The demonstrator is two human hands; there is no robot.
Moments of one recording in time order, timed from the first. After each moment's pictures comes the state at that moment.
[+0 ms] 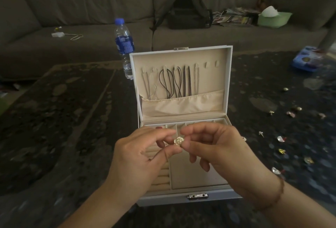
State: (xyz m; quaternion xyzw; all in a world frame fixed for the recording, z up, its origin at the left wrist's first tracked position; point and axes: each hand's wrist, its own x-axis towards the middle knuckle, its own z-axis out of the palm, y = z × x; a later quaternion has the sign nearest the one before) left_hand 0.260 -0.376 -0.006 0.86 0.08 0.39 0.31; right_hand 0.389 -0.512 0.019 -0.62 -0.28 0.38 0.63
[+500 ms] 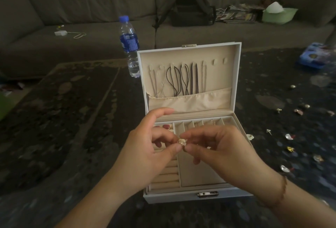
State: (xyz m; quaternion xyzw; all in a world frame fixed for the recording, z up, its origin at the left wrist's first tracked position) left_hand 0.256 -0.370 0.008 0.84 0.18 0.21 0.47; right_hand 0.384 -0.505 0.014 -0.70 -0.40 0.28 0.53
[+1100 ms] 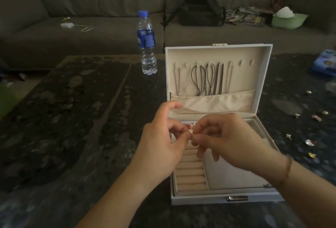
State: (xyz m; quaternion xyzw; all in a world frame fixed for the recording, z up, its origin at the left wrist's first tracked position) left_hand 0.251 -0.344 -0.001 0.83 0.21 0.27 0.44; right_hand 0.376 -0.456 0.026 -0.74 -0.39 0.32 0.44
